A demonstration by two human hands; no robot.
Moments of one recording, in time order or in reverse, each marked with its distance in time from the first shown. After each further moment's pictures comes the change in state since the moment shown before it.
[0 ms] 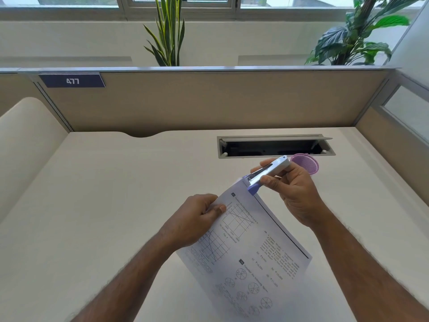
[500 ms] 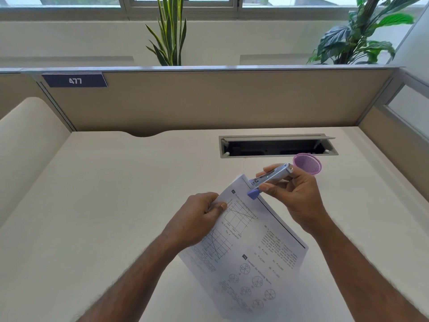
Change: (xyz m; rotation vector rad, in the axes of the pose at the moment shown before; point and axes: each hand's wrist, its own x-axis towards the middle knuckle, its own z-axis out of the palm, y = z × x) left_hand -0.001 0.003 0.001 -0.001 0.046 -0.027; right_hand -0.009 0.008 0.004 -0.140 0.086 -0.106
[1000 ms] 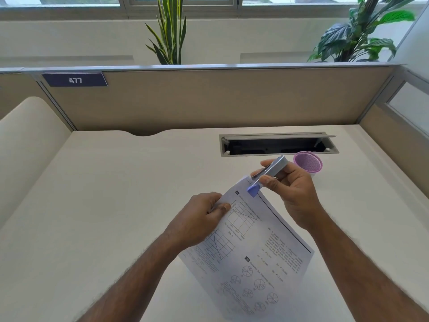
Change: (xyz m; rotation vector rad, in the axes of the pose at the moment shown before) left_hand -0.003 0.004 0.002 0.020 -0.036 0.008; right_hand 0.005 0.003 0.006 0.089 -0.024 0.055
